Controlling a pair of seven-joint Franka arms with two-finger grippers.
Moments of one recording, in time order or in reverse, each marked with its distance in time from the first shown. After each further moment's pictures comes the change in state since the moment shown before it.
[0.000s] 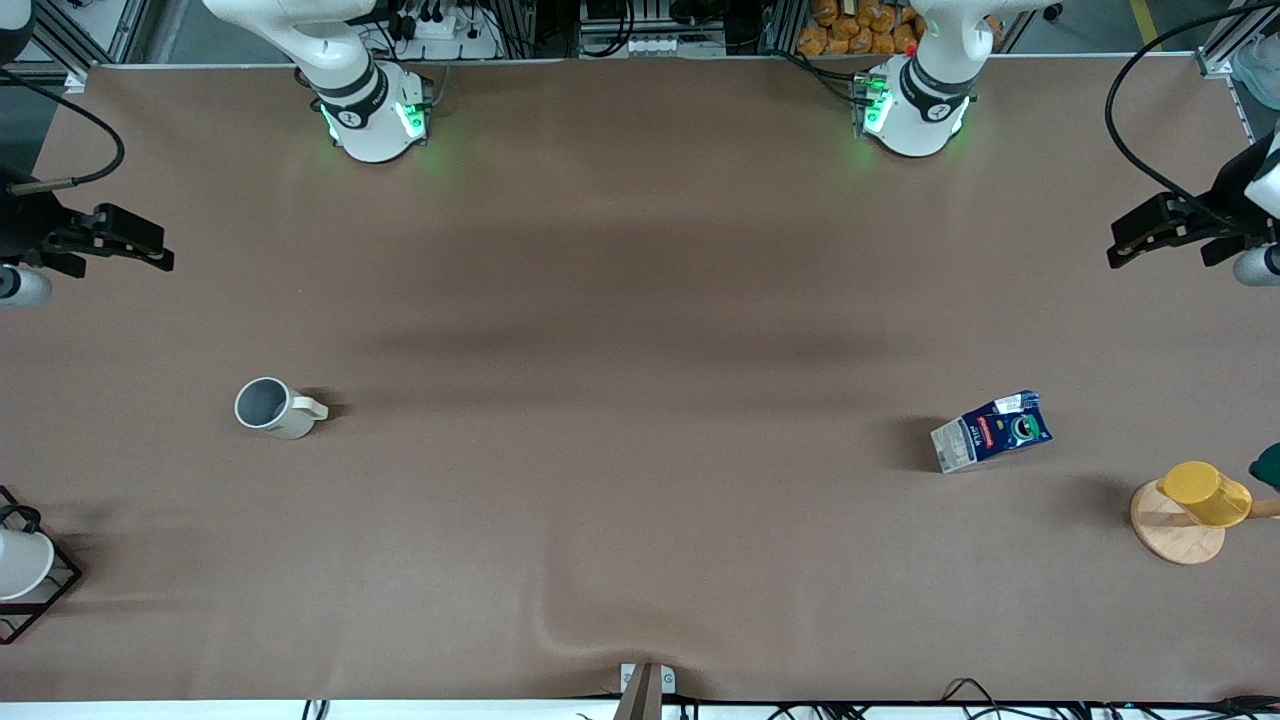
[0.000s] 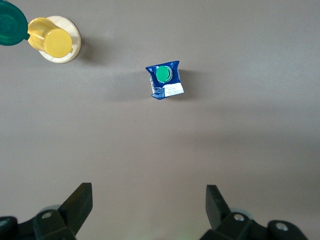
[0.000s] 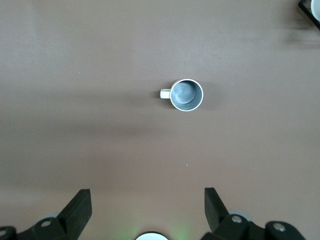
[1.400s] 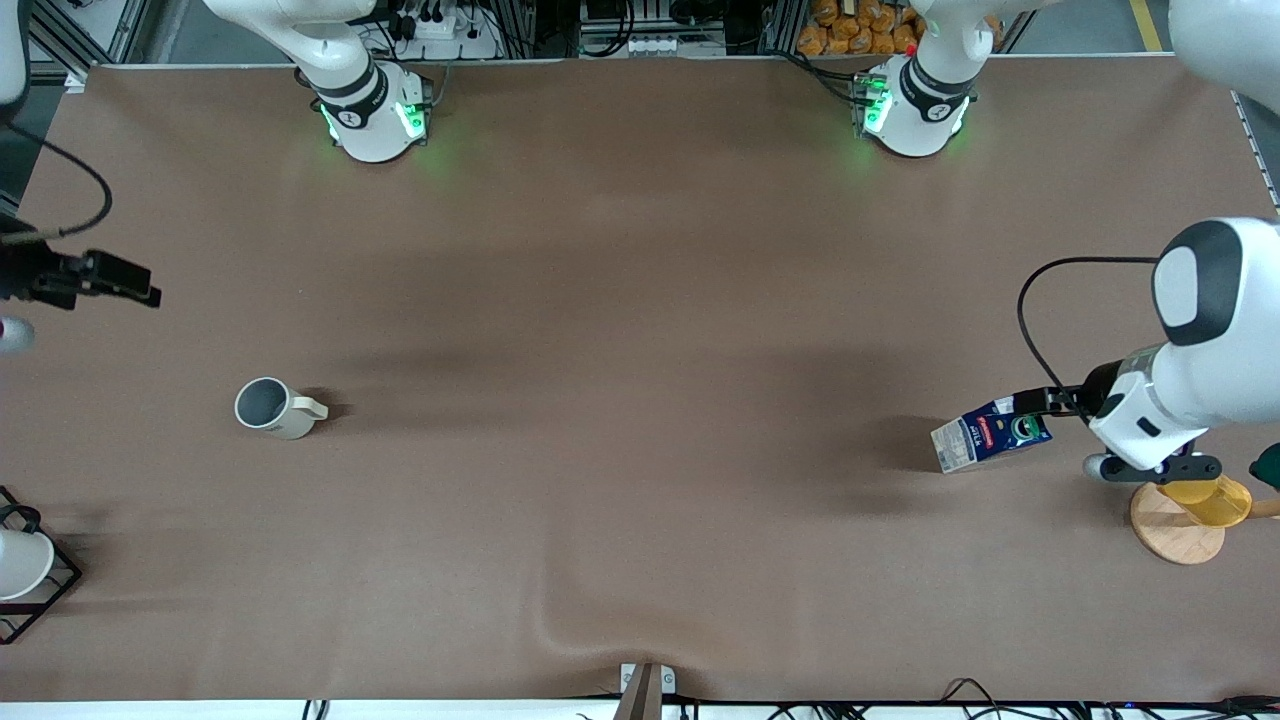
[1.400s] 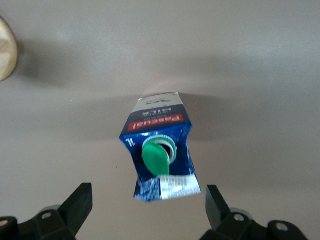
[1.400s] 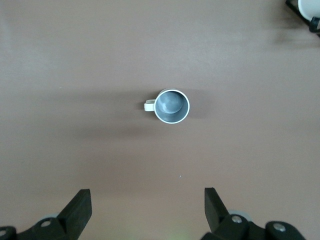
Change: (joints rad) left arm 0.000 0.445 -0.001 0.031 0.015 0.286 -0.007; right arm -0.049 0.100 -0.020 -0.004 -0.001 0.085 -0.002
